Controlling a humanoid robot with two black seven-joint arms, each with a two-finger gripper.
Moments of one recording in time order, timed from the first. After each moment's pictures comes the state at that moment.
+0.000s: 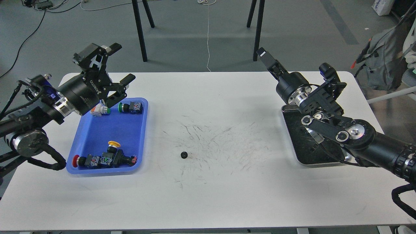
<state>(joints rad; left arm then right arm) -0.72 0.80 -0.40 -1.30 0.21 -0.34 -0.49 0.94 -0.31 0.17 0.87 -0.79 -0.38 0.35</state>
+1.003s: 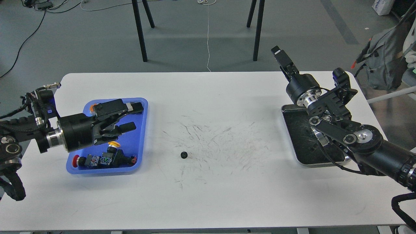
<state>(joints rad) -0.91 1.05 -0.03 -1.52 0.67 -0.29 -0.49 0.86 -0.33 0.32 0.87 -0.79 -0.38 0.36</state>
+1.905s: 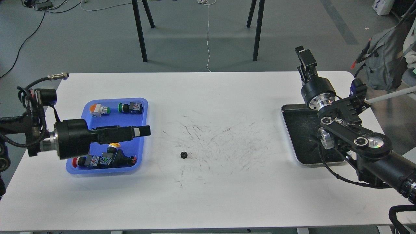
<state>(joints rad) -1.00 1.11 0.00 -1.69 1.18 -0.19 -0.49 0.74 -0.33 0.53 0.88 -0.65 -0.38 0.36</state>
